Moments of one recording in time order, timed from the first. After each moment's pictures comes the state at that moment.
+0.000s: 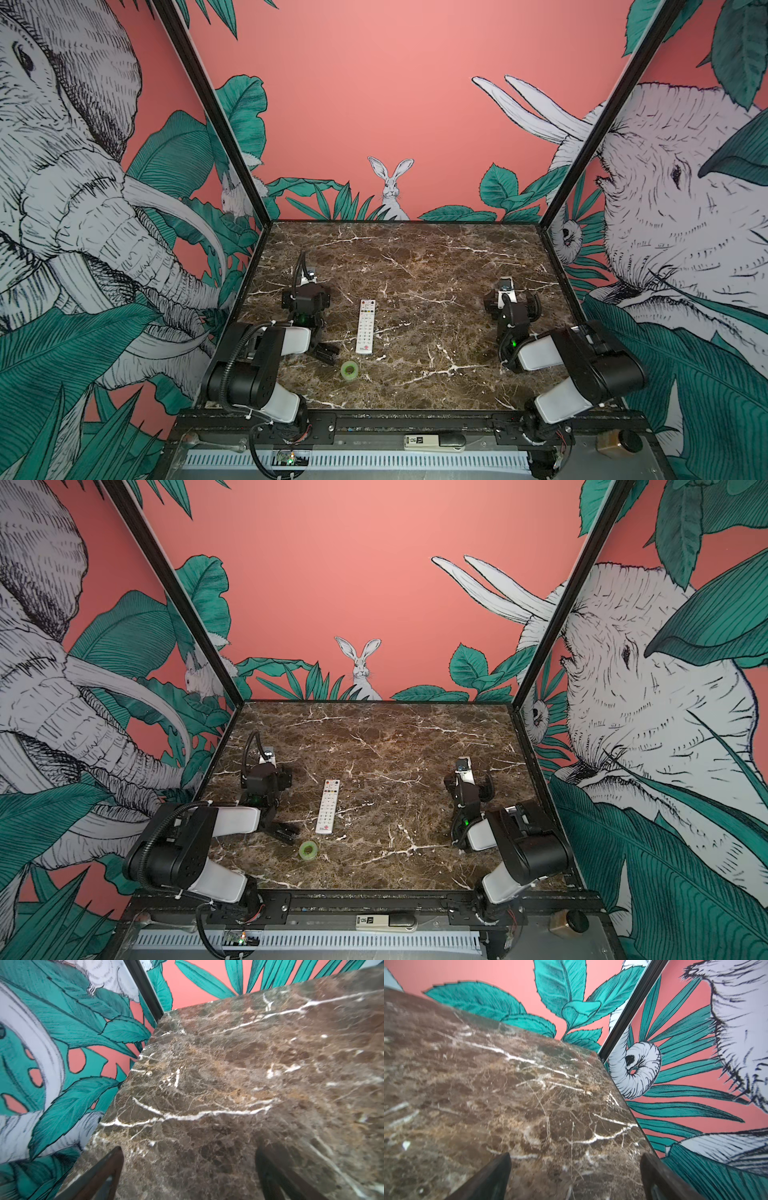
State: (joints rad) left arm -0.16 1.51 0.41 0.71 -0.47 0.13; right arm 0.23 1.55 0.24 1.10 0.53 -0.24
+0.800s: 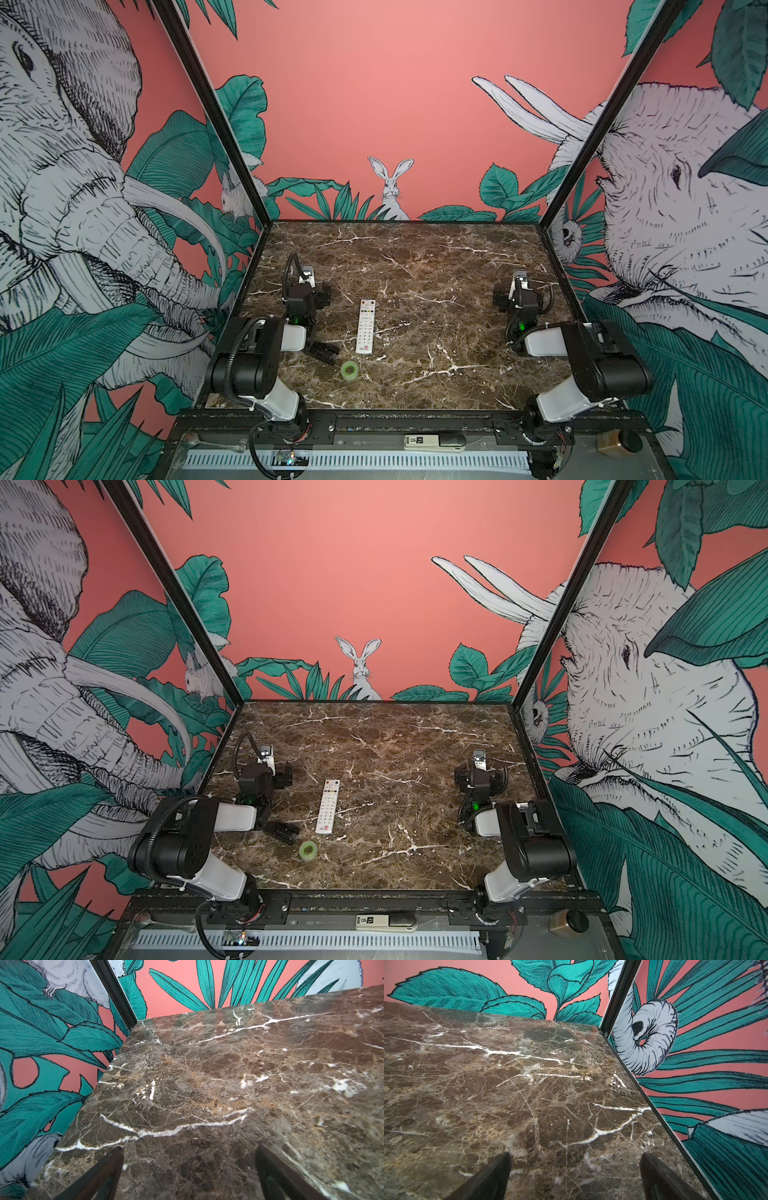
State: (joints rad) left arm -0.09 1.57 0.40 0.80 -0.24 0.13; right arm 0.10 1.56 0.36 0.86 0.41 -0.07
